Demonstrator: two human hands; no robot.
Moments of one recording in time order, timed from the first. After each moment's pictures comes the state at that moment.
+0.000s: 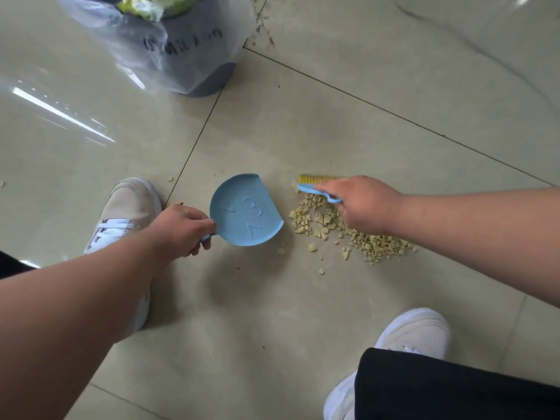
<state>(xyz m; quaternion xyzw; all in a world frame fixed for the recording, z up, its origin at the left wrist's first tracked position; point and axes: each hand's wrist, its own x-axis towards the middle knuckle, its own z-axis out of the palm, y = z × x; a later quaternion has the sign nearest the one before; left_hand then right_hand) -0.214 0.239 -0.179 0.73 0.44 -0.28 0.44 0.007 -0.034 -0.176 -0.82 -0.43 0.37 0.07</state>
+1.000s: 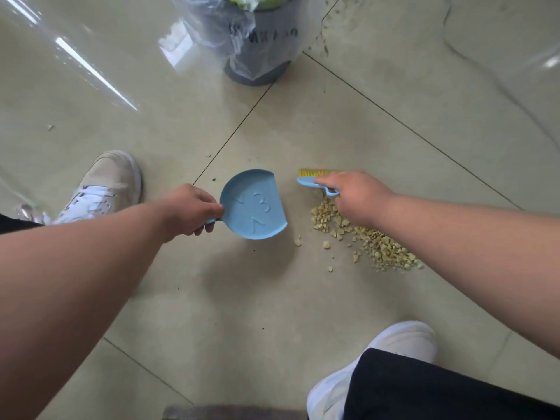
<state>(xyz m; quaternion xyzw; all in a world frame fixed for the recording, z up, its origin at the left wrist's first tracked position) -0.255 0.262 -0.164 0.70 0.47 -0.28 0.47 -0.016 0.028 -0.160 -0.83 -0.42 0.37 0.03</state>
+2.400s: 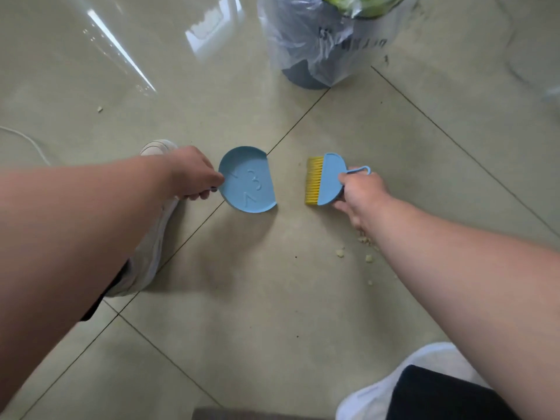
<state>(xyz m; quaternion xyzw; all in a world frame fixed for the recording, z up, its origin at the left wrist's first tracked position) -0.284 0.380 -0.173 0.71 0.49 -0.29 0.41 -0.080 0.139 -0.209 -0.76 0.19 0.40 0.46</state>
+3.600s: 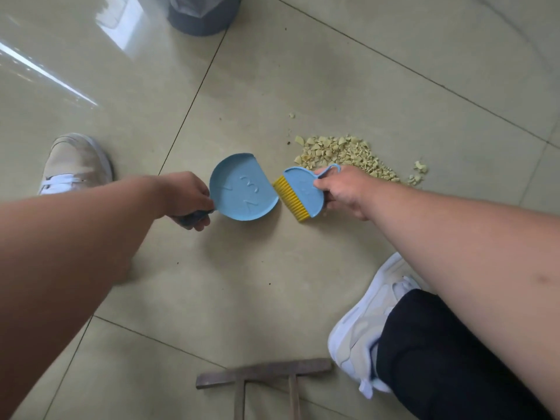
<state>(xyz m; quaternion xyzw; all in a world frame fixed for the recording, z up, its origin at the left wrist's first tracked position) -0.262 0.249 -0.195 0.69 0.38 -0.45 0.41 -0.100 -0.031 -0.199 -0.75 0.13 0.52 0.38</state>
